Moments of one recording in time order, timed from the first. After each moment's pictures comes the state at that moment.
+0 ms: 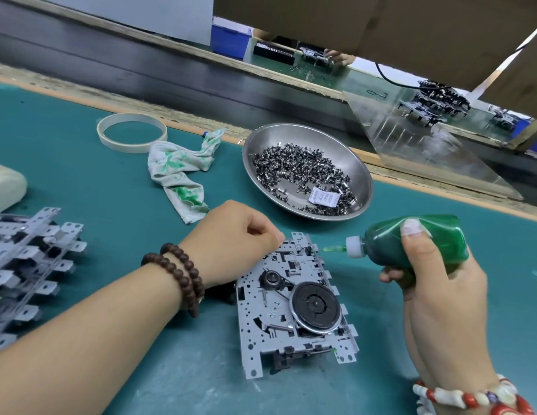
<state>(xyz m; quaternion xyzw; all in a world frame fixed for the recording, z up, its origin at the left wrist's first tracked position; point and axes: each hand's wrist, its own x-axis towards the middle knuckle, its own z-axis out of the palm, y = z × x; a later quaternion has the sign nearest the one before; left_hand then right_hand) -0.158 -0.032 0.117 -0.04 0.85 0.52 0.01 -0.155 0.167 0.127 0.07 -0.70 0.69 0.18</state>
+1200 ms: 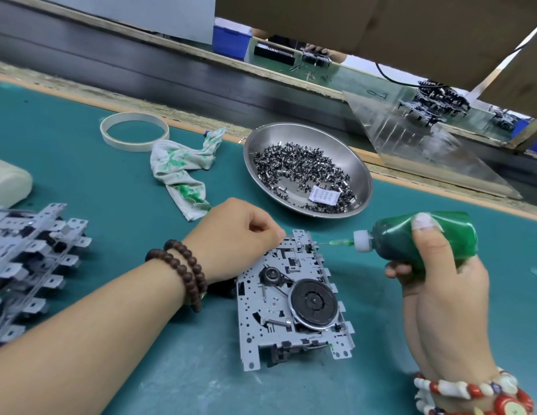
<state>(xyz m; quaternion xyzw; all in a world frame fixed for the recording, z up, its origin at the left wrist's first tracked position) -0.158 -0.032 0.114 -0.03 0.85 0.52 0.01 -0.152 0.167 0.132 0.05 -0.68 0.72 0.15</state>
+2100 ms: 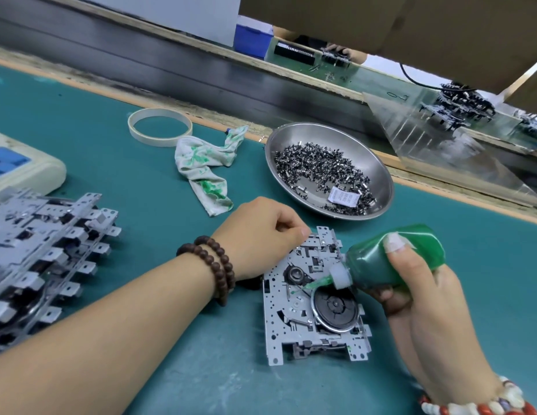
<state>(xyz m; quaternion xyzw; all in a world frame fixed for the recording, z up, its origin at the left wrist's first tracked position) -0.160 -0.029 0.115 0.00 0.88 0.48 0.00 -0.142 0.151 0.126 0.10 -0.68 0.72 -0.02</state>
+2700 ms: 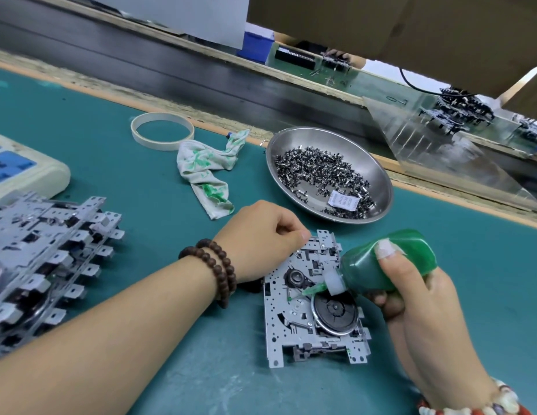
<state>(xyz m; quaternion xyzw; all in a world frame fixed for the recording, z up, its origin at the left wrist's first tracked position) -0.160 -0.029 0.115 0.00 0.88 0.48 0.00 -0.142 0.151 0.125 0.10 -0.72 0.68 -0.01</state>
